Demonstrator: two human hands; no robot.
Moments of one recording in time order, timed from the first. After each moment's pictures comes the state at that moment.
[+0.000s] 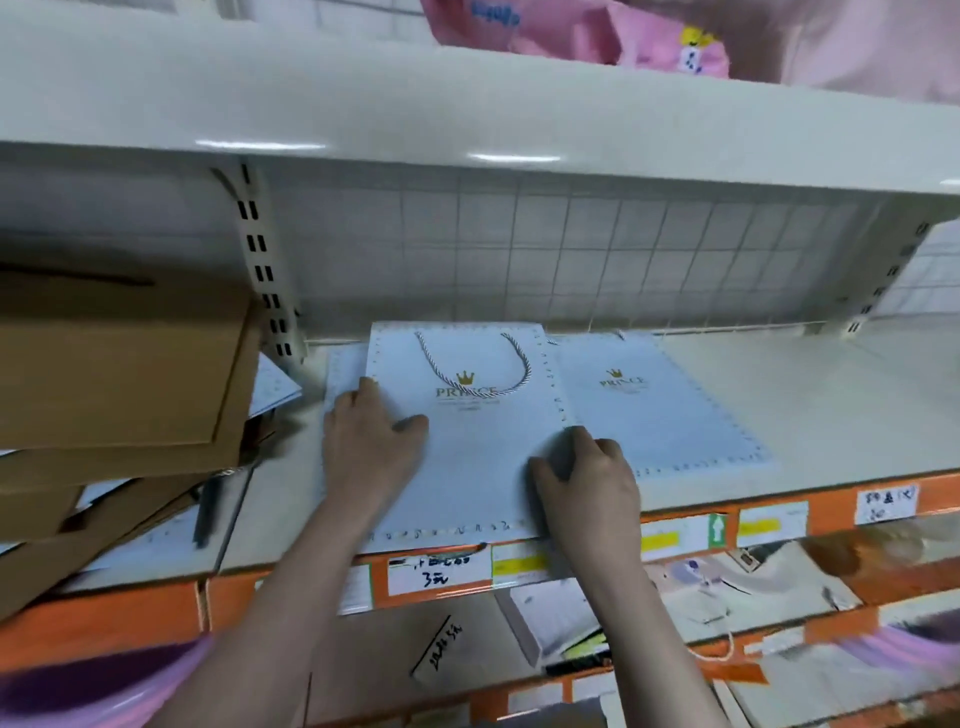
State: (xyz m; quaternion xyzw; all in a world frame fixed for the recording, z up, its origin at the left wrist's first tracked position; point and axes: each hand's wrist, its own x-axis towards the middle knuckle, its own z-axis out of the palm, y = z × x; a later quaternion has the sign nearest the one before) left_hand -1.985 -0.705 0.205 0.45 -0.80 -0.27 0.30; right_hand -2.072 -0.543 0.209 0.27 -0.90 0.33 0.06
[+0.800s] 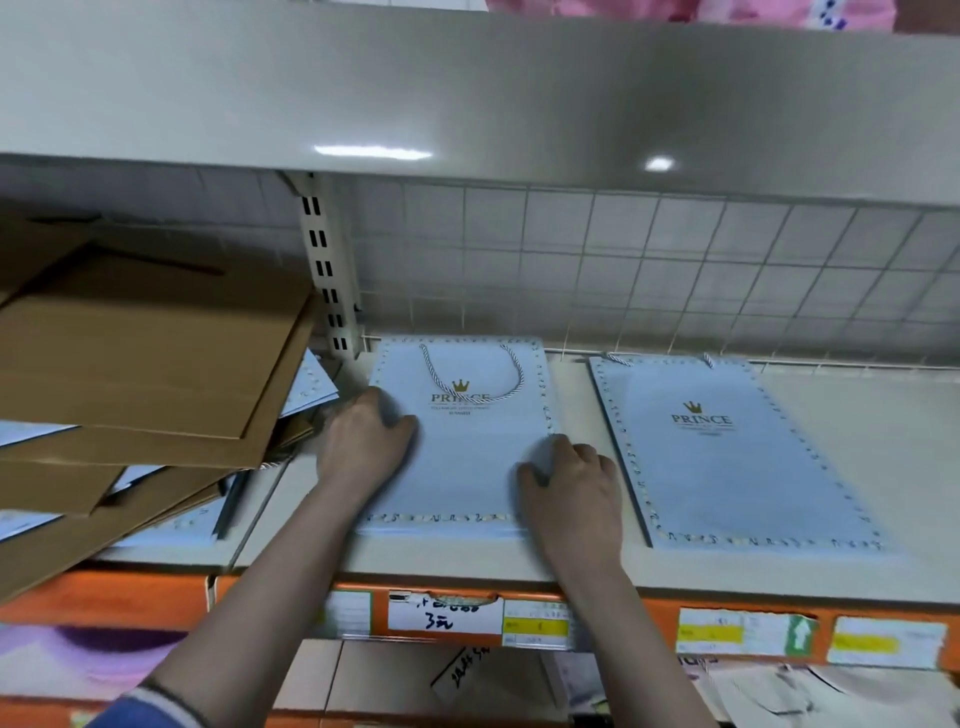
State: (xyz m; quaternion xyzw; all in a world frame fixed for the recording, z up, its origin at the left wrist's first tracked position) left_hand -1.982 -0.757 0.189 0.53 -0.79 -0.20 0.23; right_hand -2.106 -0.602 0.188 0.40 -0.88 0.25 0.03
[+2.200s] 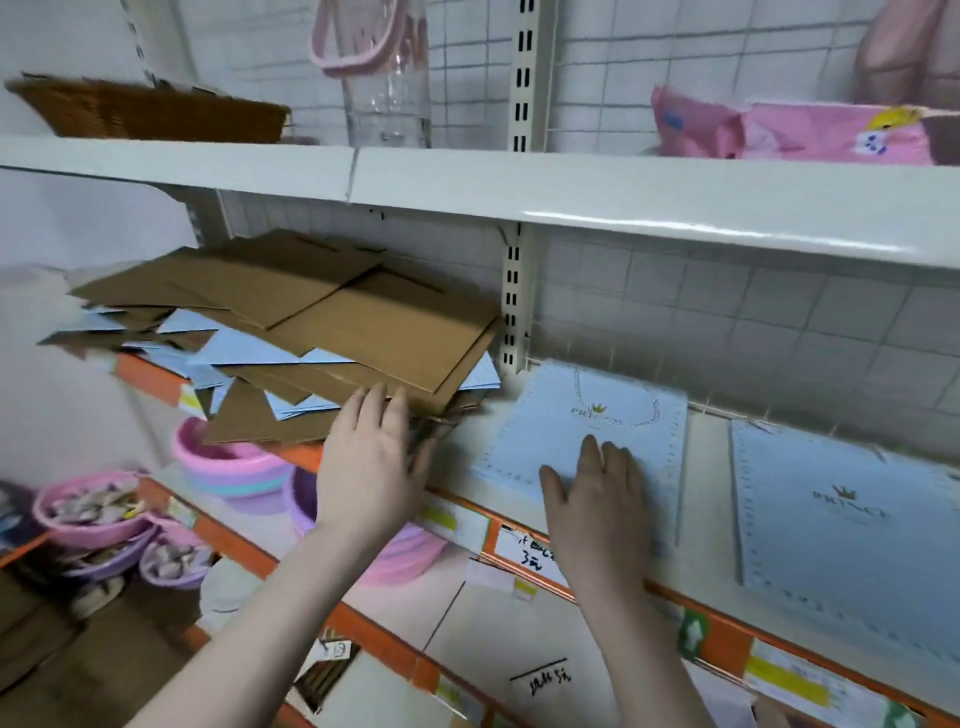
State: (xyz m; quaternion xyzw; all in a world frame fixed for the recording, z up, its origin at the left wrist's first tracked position) left_hand -1.860 -0.630 0.230 0.59 -0.75 0.15 0.27; right_hand -2.044 -0.575 0.215 0.57 -0.78 0.26 0.01
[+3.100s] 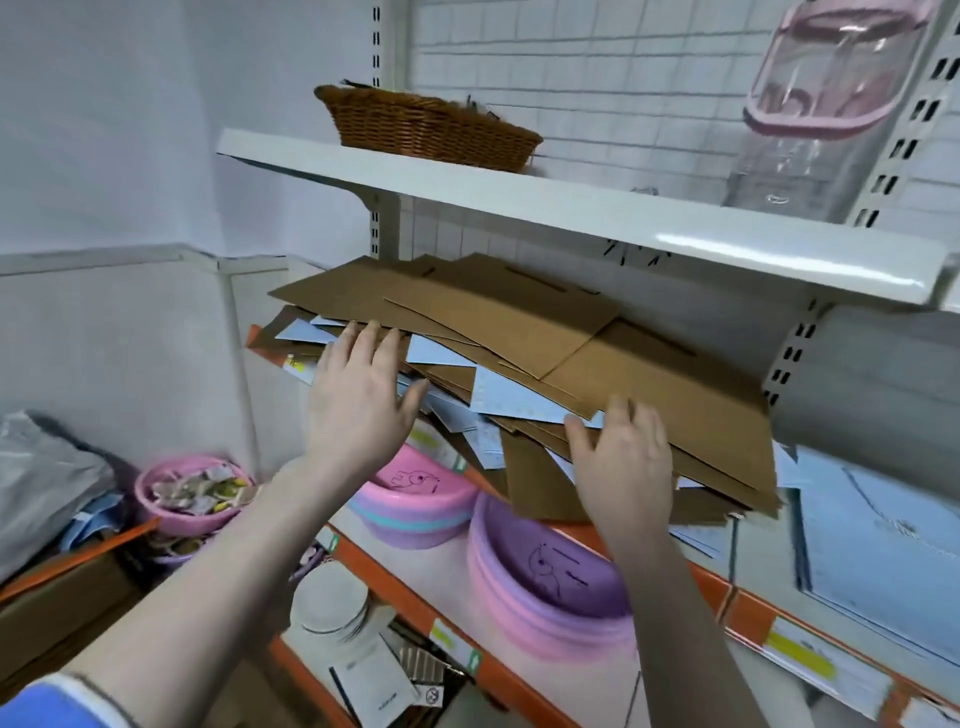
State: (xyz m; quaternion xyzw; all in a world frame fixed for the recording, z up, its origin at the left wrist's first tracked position) left_hand -1.538 -0.747 0.272 0.64 -0.68 0.15 0.33; right_hand -1.753 -0.715 0.263 0.59 -0.74 0.31 0.06
